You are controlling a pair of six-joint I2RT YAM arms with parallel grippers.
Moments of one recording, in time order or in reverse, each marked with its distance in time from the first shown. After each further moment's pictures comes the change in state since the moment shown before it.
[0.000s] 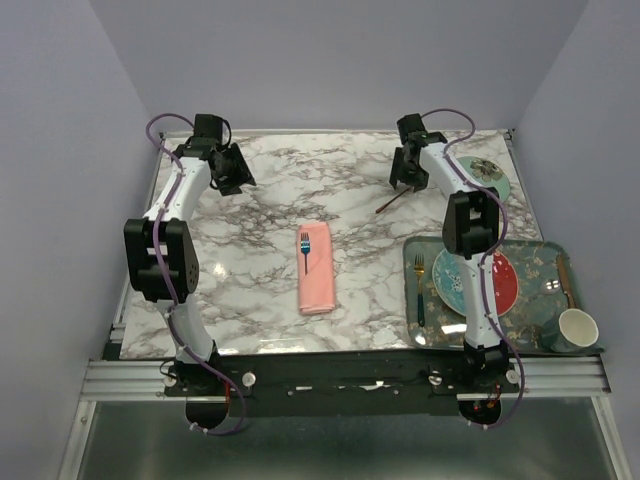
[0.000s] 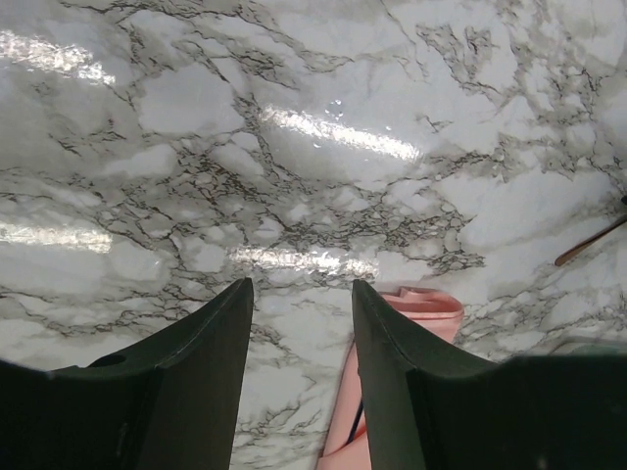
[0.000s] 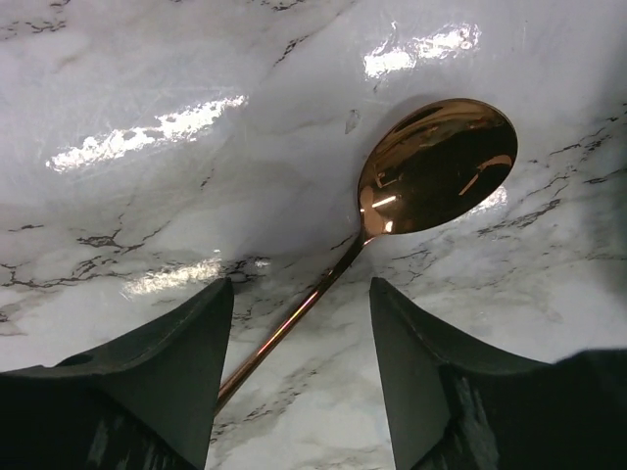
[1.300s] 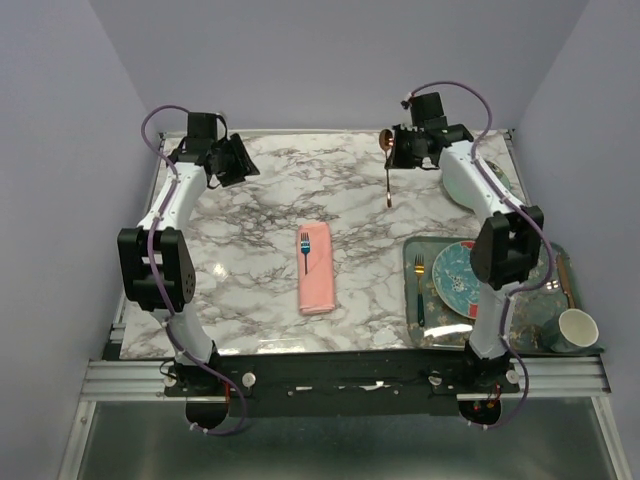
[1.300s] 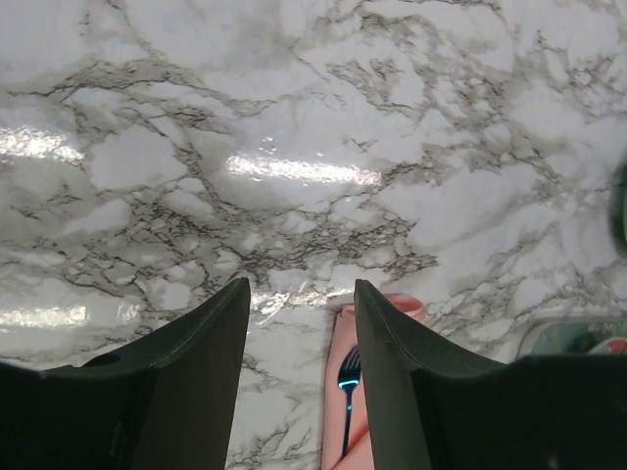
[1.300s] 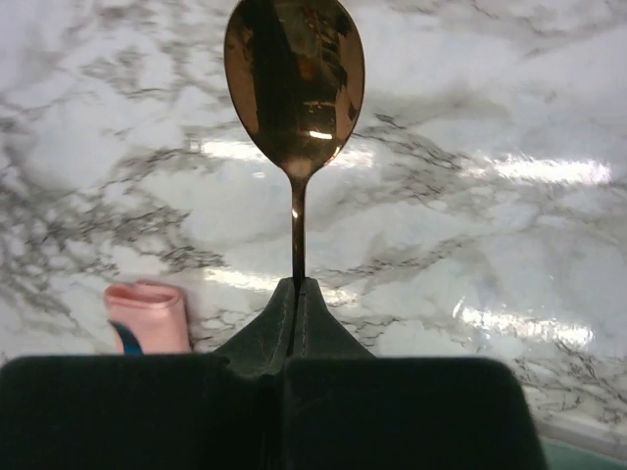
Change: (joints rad) left arm 0.003 -0.036 -0.026 0.126 0.077 0.043; right arm 0.047 -0.383 -0.256 0.120 -0.293 -0.066
